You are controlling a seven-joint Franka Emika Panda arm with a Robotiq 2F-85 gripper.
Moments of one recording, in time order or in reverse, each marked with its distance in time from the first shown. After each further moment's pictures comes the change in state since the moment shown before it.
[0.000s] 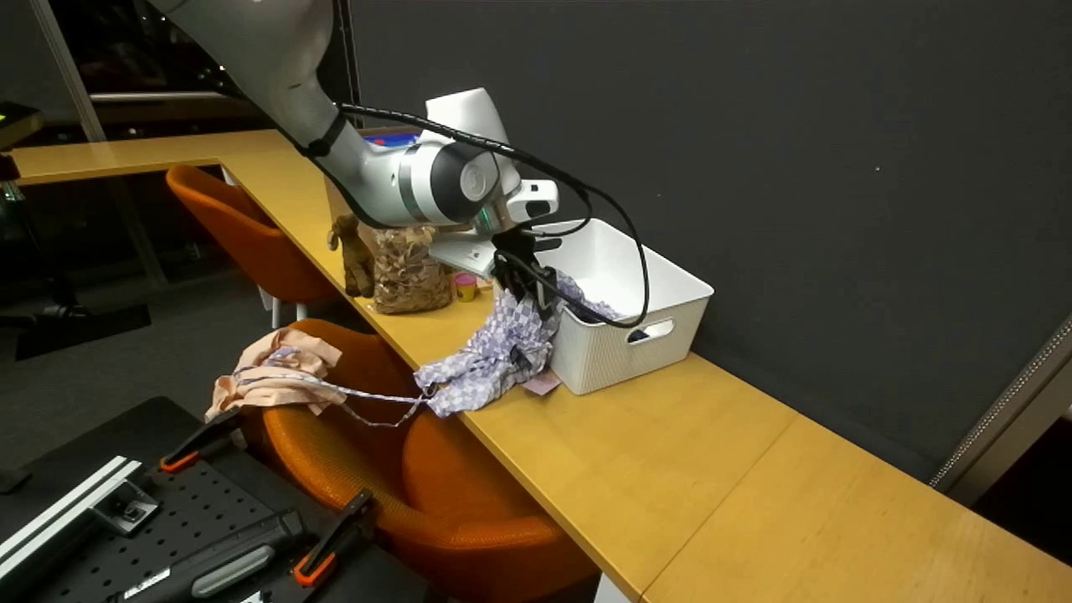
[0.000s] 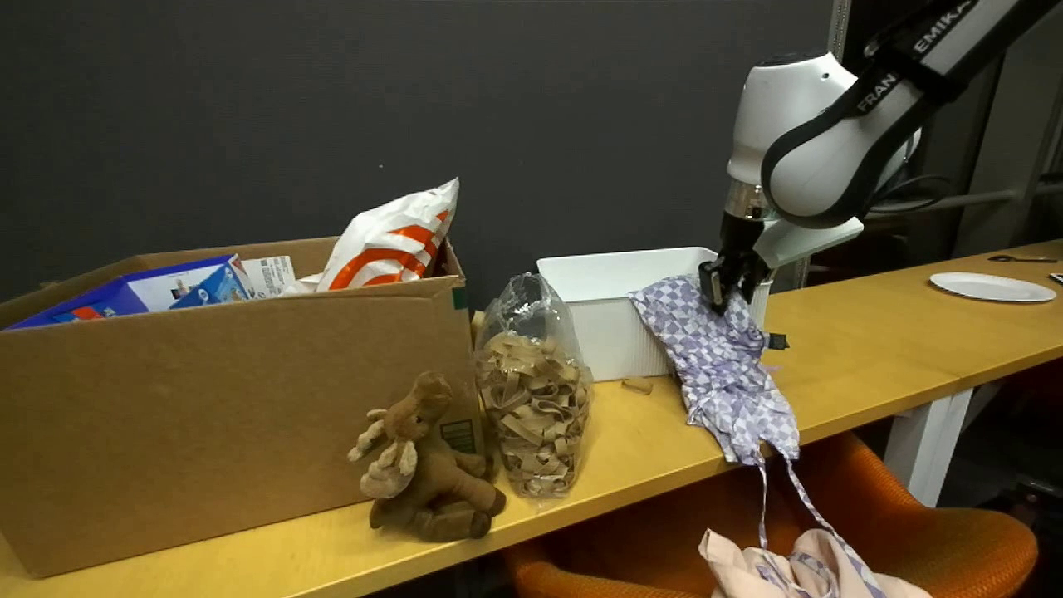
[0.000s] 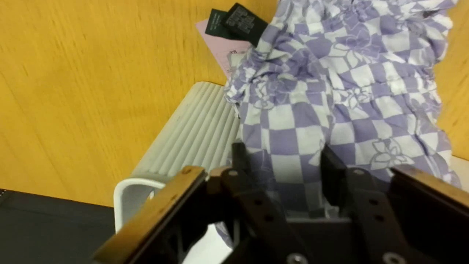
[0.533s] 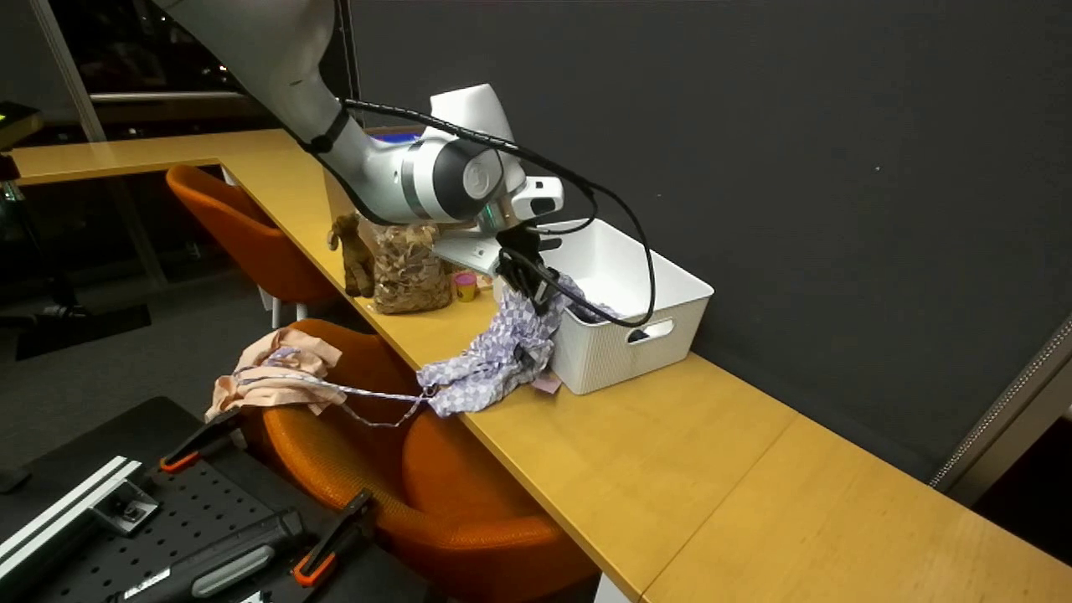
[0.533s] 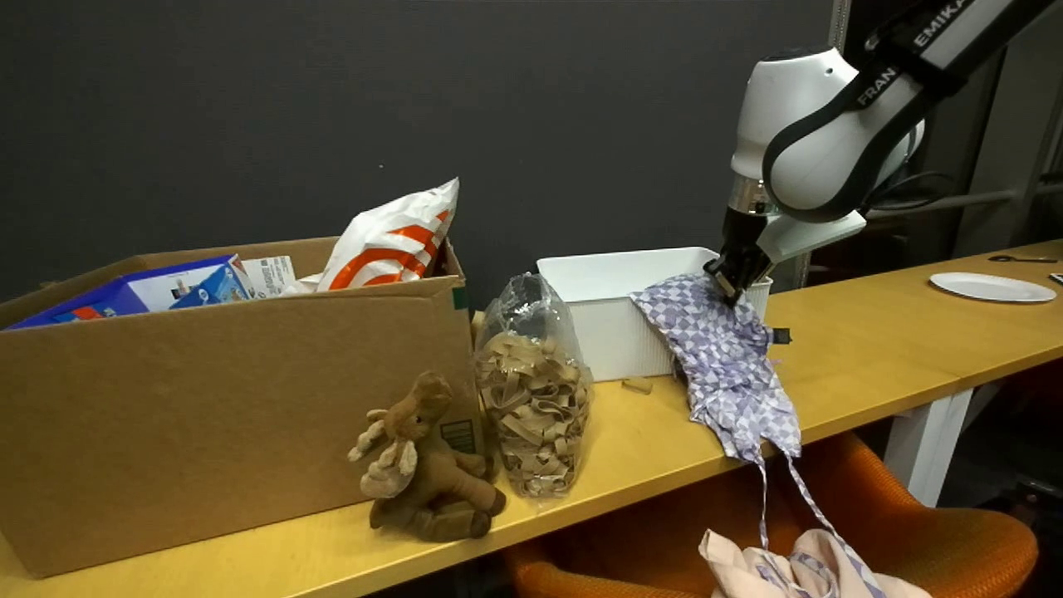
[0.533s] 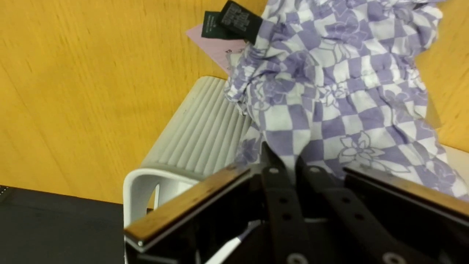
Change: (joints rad) arm -0.008 -0.009 0.000 0.002 0.018 -0.001 -0.023
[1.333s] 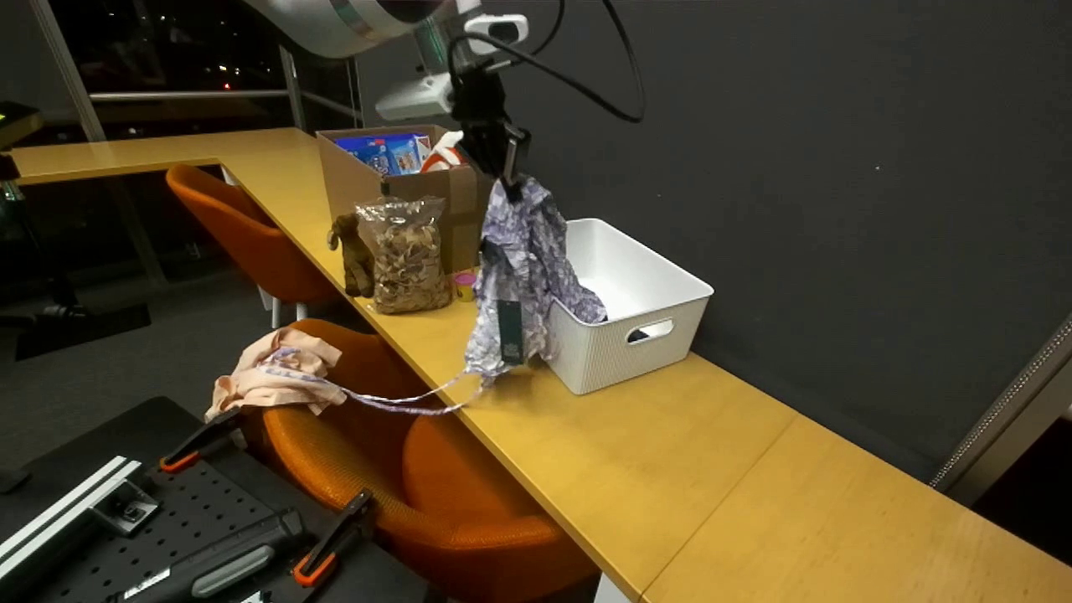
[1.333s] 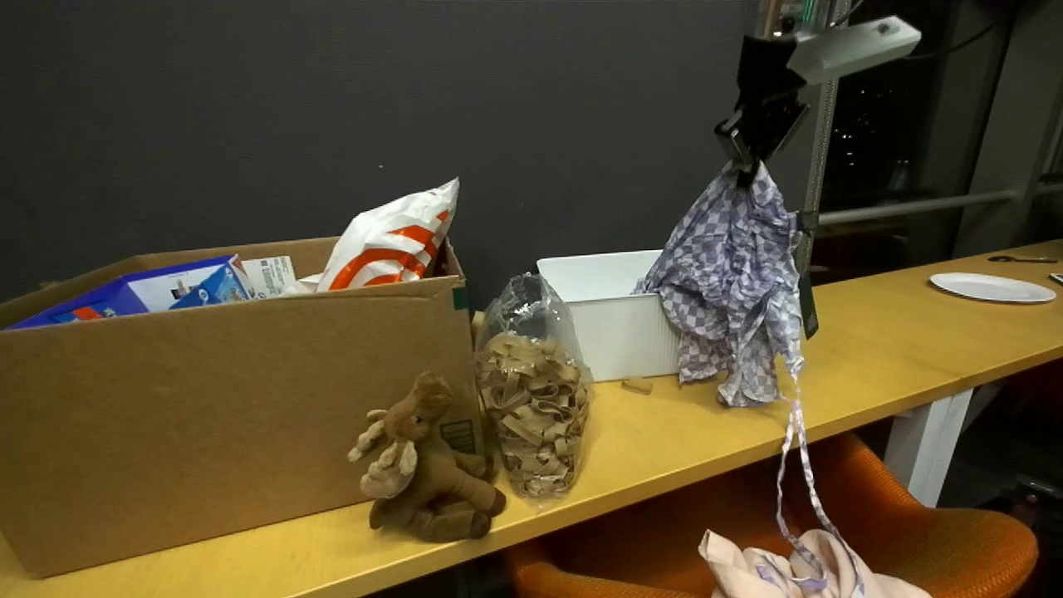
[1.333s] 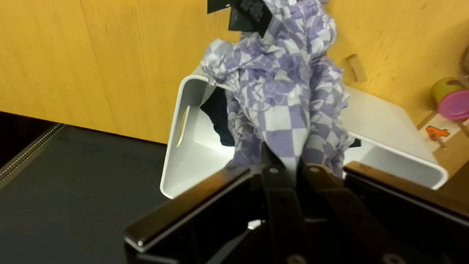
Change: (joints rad) arm 0.074 -0.374 0.030 -0.033 -0.101 -0.357 0.009
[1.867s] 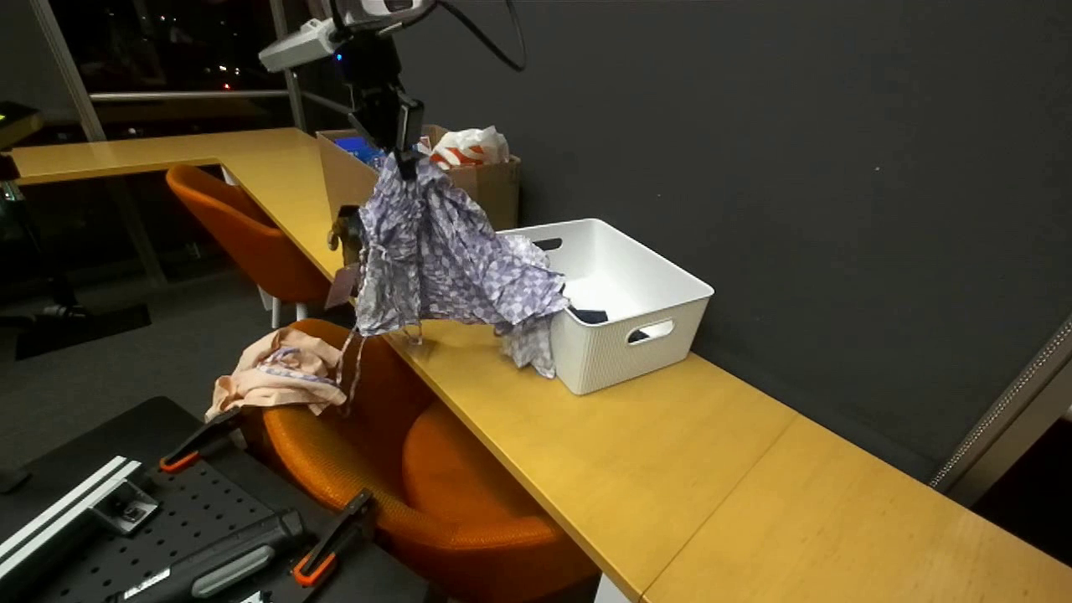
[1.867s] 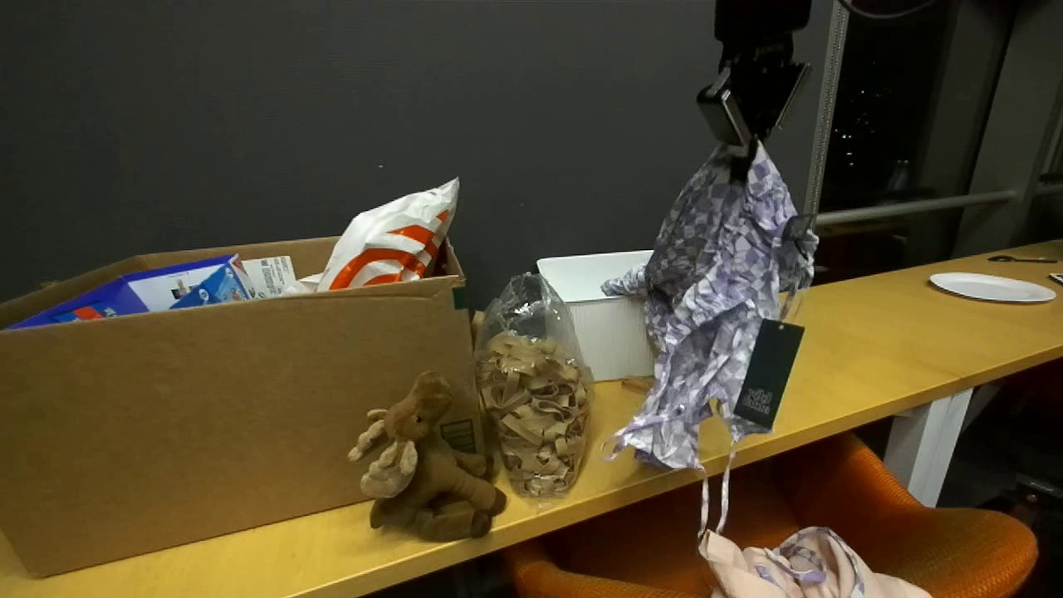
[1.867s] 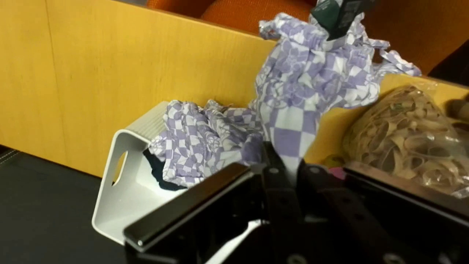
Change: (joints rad) arm 0.027 -0.110 0.197 -0.033 0.030 -0.277 0.027
